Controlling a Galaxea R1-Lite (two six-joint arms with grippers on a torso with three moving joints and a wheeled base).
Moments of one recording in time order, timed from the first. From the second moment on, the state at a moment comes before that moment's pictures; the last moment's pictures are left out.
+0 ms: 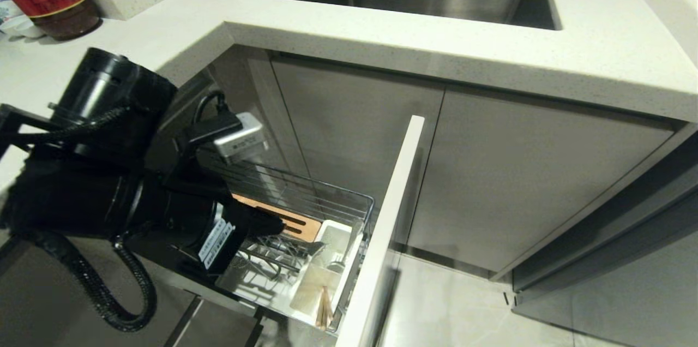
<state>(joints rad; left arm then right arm) -0.56 1.42 -1.17 0.49 -0.16 0.32 0.00 0.00 0.00 -0.08 0.00 0.02</state>
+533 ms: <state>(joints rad) -0.56 1.24 -1.27 0.49 -0.16 0.15 0.00 0.00 0.00 -0.08 0.00 0.02</state>
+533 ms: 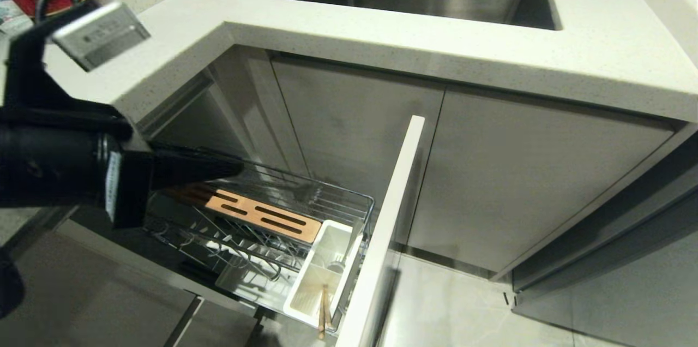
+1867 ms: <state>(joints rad) 0.28 0.78 -1.41 0.41 -0.11 0.00 0.00 0.00 0.00 -0.08 0.00 0.02</state>
